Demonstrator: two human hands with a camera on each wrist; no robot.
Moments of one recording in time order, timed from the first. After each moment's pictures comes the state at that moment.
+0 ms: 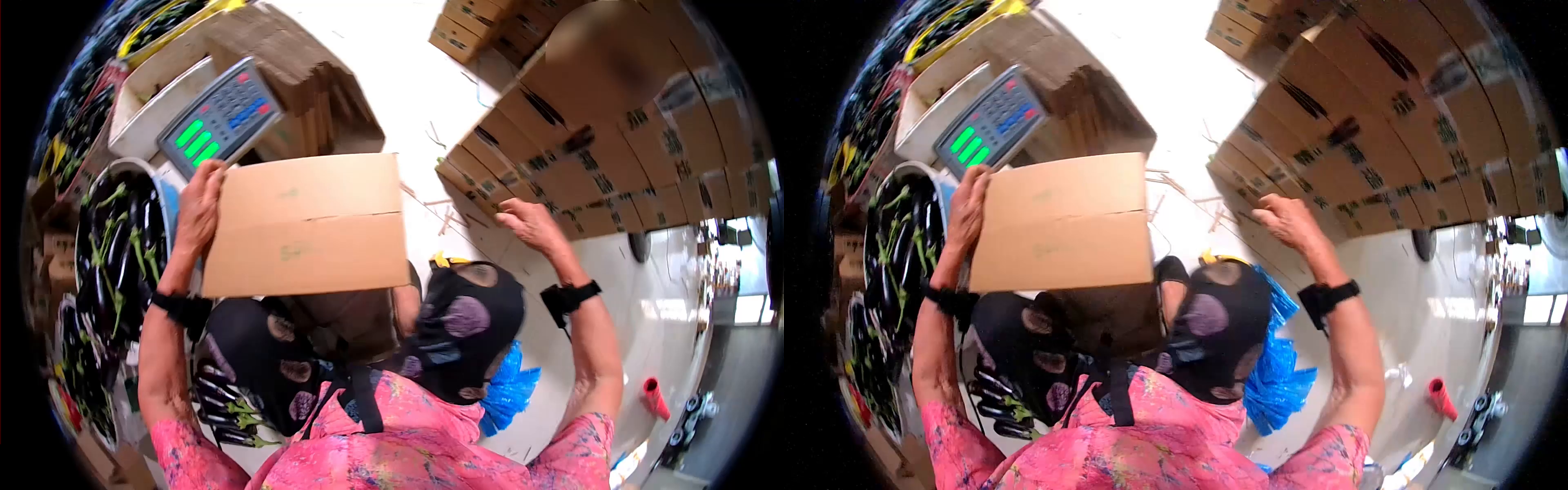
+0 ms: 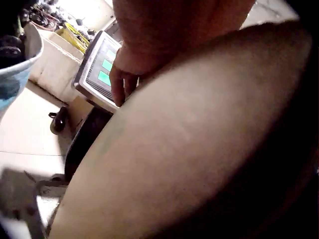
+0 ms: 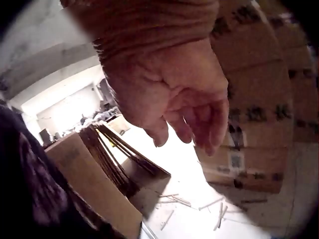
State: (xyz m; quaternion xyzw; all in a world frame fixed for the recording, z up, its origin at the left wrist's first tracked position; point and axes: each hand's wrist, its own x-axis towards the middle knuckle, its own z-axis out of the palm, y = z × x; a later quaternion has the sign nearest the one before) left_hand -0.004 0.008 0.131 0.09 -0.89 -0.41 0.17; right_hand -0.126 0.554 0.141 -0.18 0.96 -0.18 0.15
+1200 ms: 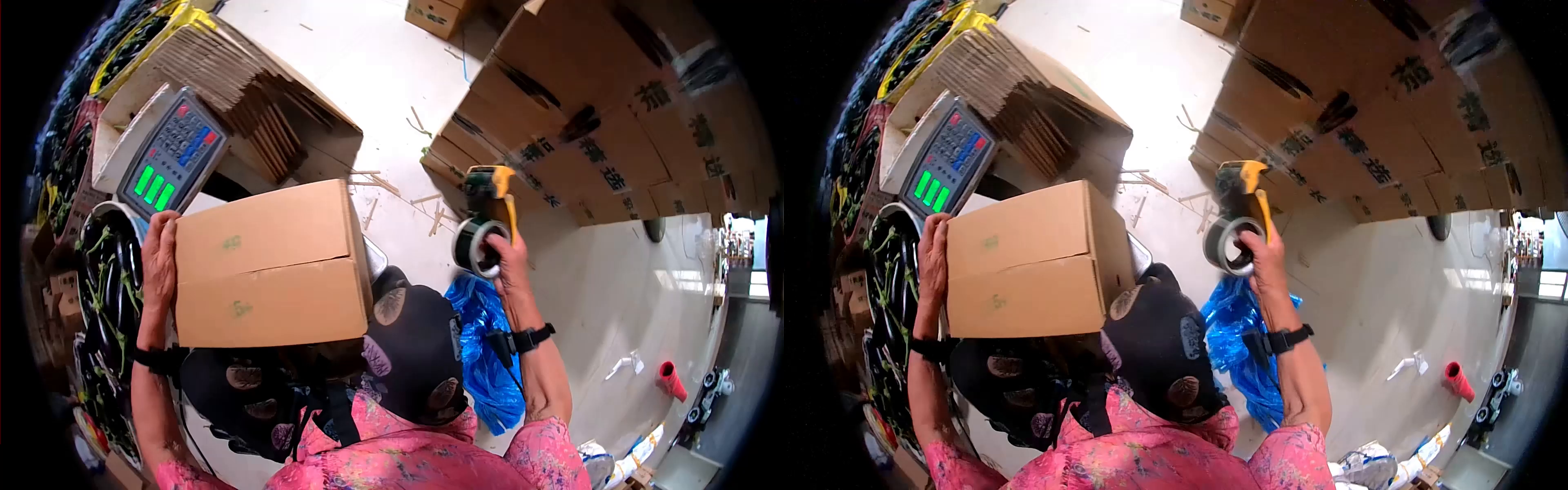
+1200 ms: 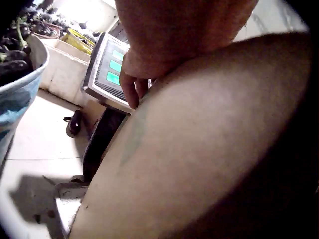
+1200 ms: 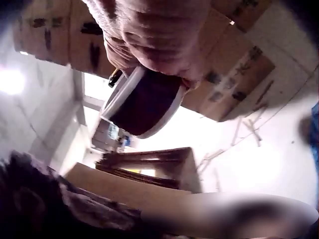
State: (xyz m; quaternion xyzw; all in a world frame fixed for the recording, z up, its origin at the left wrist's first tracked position) left_hand -0.010 0.020 0.135 0.14 -0.86 -0.48 0.11; right_hand -0.086 0.562 0.043 0.15 0.61 -0.78 0.06
